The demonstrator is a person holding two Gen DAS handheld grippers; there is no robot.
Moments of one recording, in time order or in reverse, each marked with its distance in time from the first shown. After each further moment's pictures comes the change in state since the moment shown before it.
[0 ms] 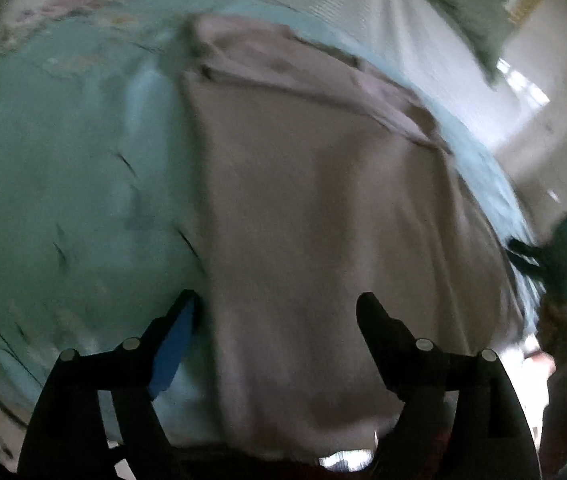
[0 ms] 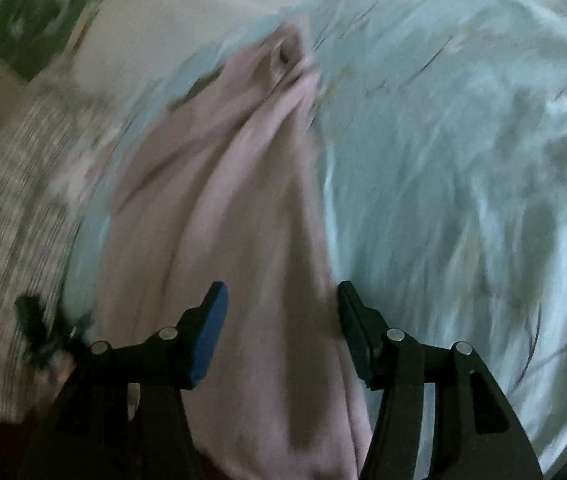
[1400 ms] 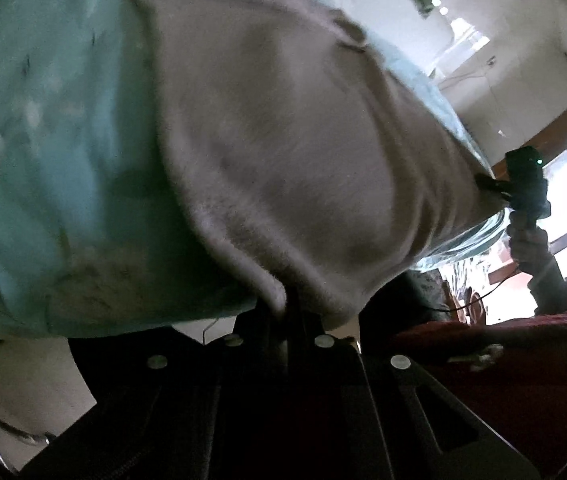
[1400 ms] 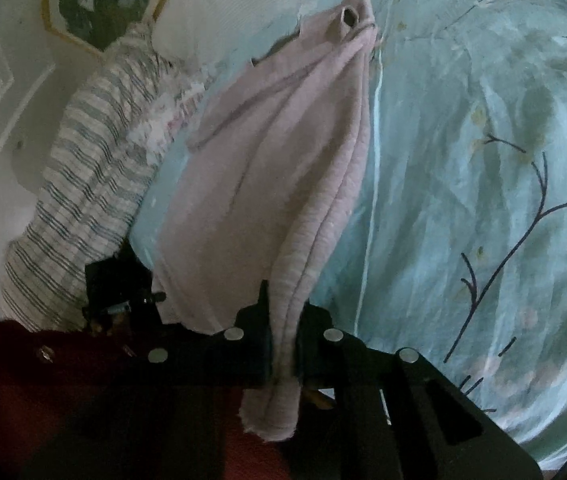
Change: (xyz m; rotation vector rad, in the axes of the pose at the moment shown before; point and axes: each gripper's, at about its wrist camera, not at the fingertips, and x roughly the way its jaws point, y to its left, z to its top) left arm -0.007 0.005 -0.087 0.126 0.137 -0.176; right arm -0.028 -0.005 -0.066 -0.030 -0.044 0.274
